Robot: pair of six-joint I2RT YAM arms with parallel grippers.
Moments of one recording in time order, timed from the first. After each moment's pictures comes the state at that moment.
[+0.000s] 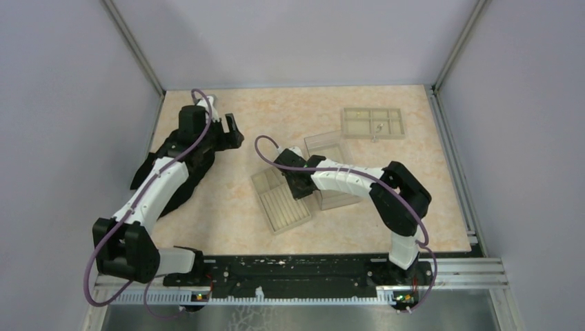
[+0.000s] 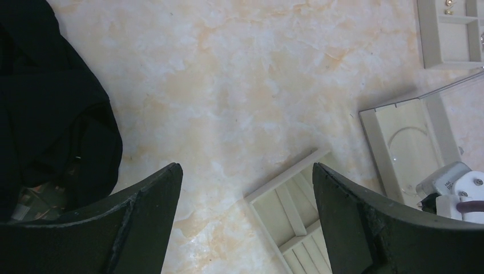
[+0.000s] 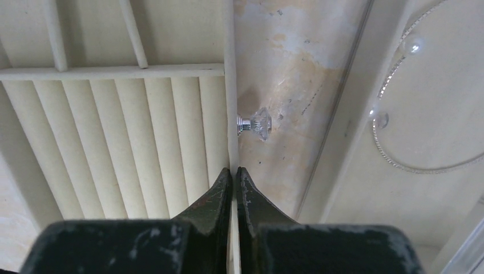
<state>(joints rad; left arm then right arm) -0.22 1.31 1.04 -0.29 0.07 -0.28 0.93 1.82 1.25 -0.60 0.24 0.45</state>
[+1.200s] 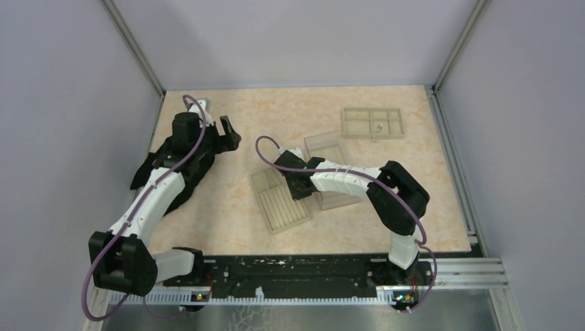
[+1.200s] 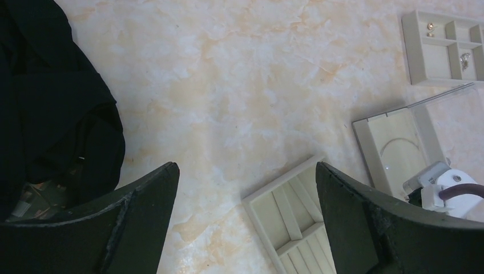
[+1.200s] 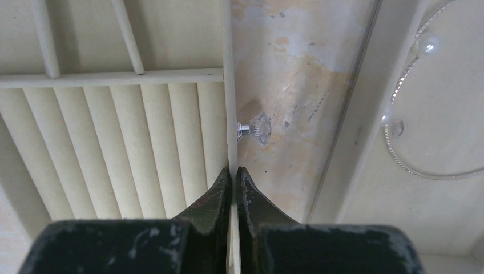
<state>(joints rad) -0.19 1.22 0.95 -0.20 0.07 -0.31 0.93 1.84 1.22 -0.55 0.24 0.50</state>
